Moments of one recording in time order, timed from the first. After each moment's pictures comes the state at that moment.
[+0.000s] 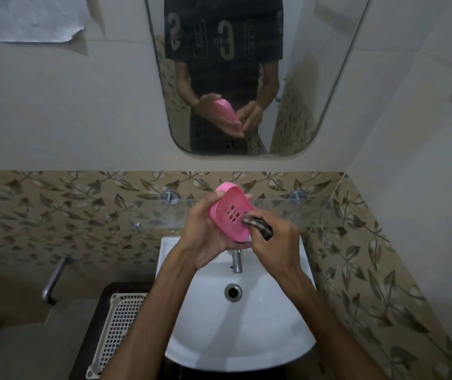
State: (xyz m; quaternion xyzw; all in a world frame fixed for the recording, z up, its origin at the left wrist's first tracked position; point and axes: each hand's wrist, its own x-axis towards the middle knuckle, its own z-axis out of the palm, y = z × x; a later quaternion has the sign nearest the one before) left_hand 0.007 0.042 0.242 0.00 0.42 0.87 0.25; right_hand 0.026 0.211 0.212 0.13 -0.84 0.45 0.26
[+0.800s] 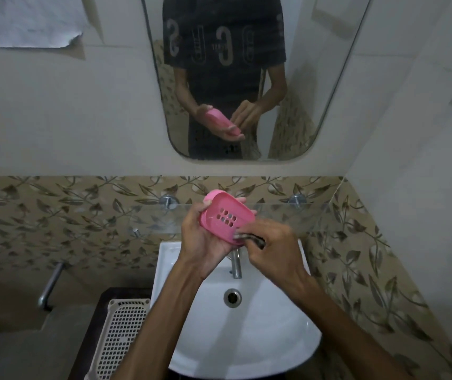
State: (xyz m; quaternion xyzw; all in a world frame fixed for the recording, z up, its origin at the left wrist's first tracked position) left_hand 0.010 0.048 0.236 -0.02 0.34 0.92 0.18; right_hand 0.024 0.216 0.228 0.20 -0.88 0.36 0.24
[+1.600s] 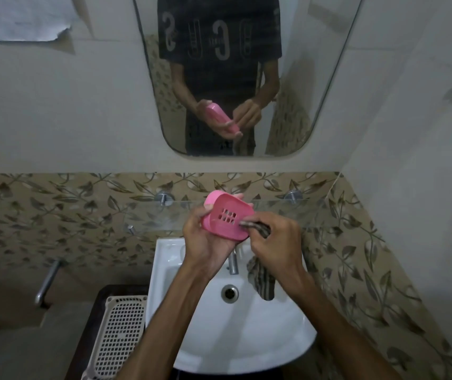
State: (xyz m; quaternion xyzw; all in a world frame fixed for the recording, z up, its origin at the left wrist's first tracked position) left_hand 0.017 0.066 0.234 -0.04 0.32 0.94 0.13; right_hand 0.028 0.216 0.228 0.09 -0.88 0.41 0.21
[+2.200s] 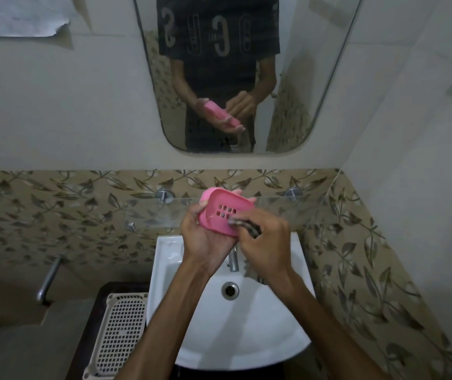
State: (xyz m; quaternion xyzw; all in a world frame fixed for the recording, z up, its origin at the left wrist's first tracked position) left_hand 0.018 0.064 0.227 -0.01 0.27 0.95 0.15; right_hand 0.030 0.202 0.230 0.12 -0.86 0.44 0.25
